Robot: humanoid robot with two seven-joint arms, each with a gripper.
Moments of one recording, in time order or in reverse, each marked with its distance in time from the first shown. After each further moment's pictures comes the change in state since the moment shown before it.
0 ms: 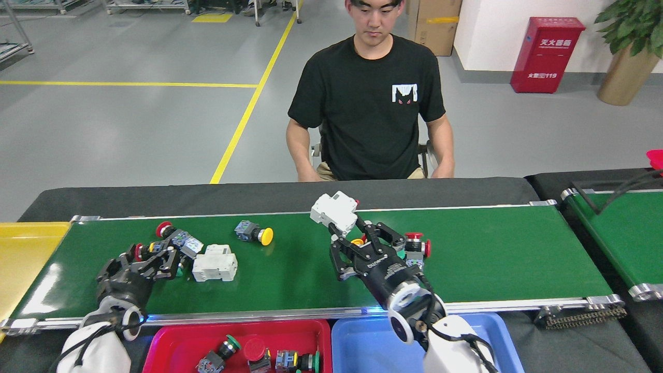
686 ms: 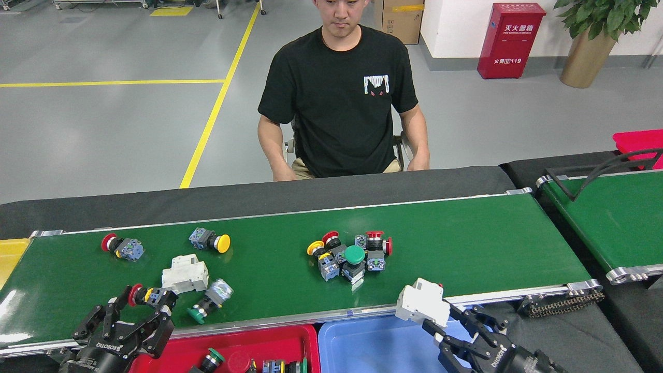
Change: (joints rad) left arm 0.448 -0.008 0.011 -0.595 0.124 -0.209 -0.027; right arm 0.410 -0.120 -0.523 -0.097 -0.097 -0.542 -0.002
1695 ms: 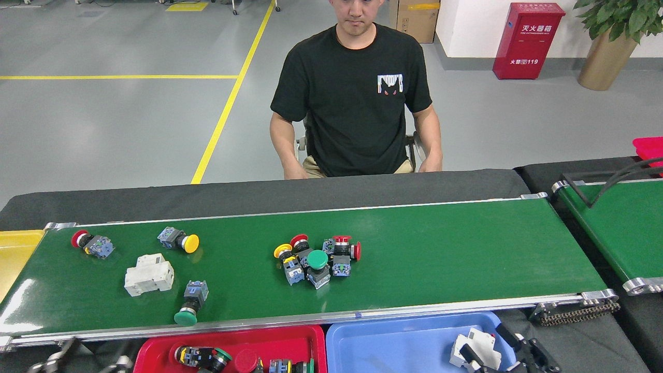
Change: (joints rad) left arm 0.218 -0.104 0.396 0.003 0.003 -0.036 0.024; right arm 0.080 0.282 -0.125 -0.130 0.131 0.228 0.024
